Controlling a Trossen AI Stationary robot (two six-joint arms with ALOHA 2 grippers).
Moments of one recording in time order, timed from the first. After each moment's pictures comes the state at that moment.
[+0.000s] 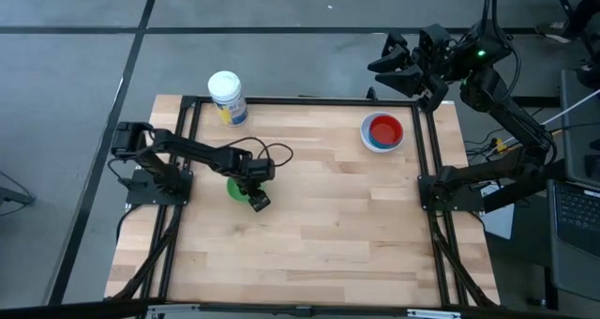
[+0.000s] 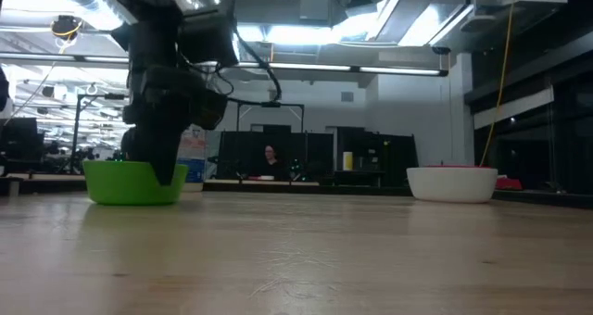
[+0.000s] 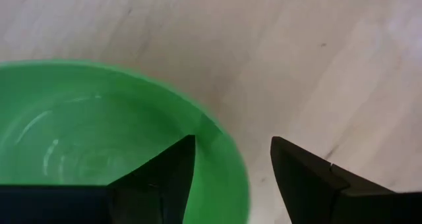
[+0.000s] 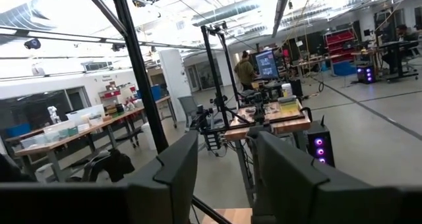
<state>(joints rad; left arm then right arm) 0.04 1.57 0.81 -0.54 0.21 -0.66 -0.50 1.23 1.65 -0.12 -0.77 0.46</state>
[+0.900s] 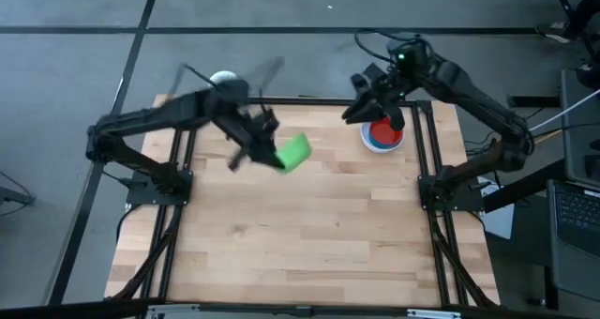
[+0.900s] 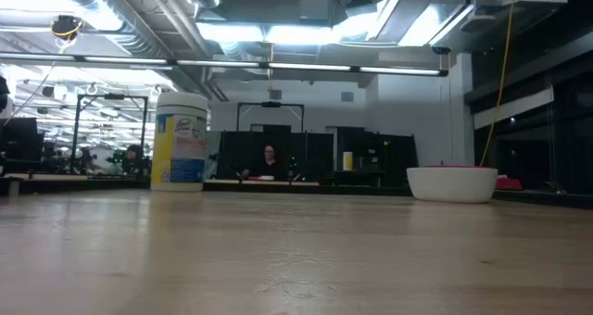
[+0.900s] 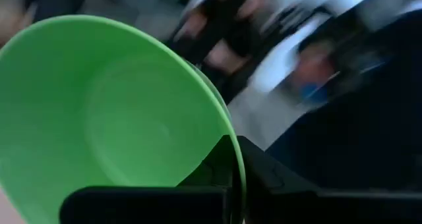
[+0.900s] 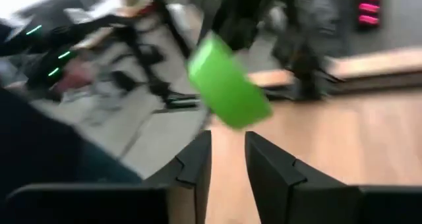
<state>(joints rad) 0.19 1.33 1.46 -0.49 0.75 -0.36 -0.51 1.40 1.65 -0.73 -1.00 0.02</state>
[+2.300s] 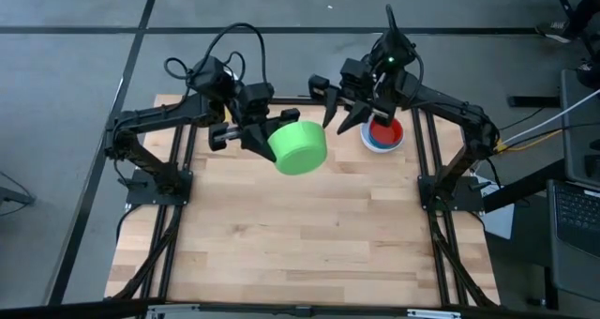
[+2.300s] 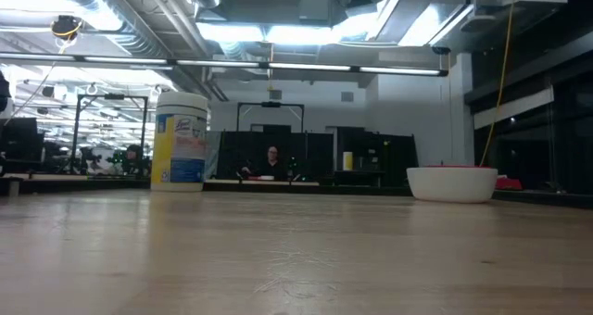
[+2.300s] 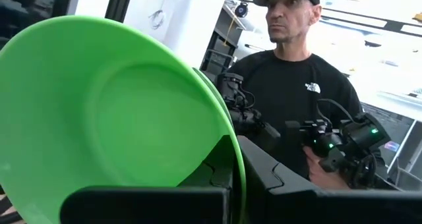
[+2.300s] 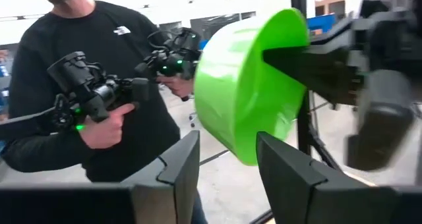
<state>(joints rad) 0.21 1.49 1.60 0.44 1.16 -0.85 -0.35 1.68 1.79 0.33 -1.42 0.59</state>
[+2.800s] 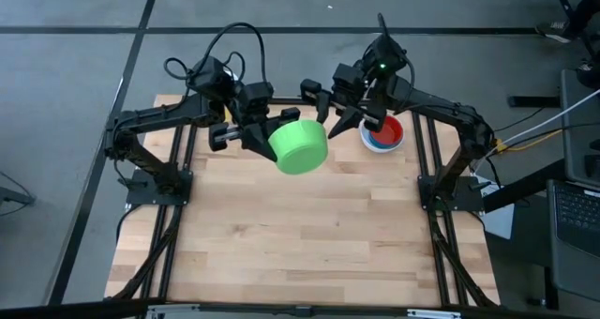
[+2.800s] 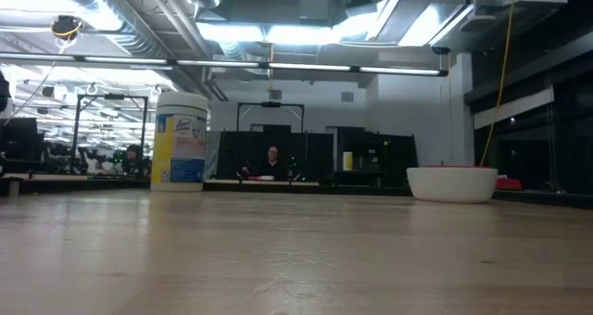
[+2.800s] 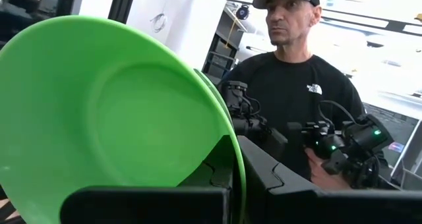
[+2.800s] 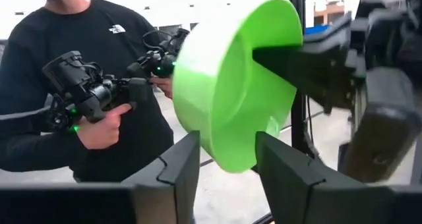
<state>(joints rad) 0.21 1.49 1.60 0.45 1.14 -0.84 -0.33 1.72 1.79 0.39 -1.38 0.57</state>
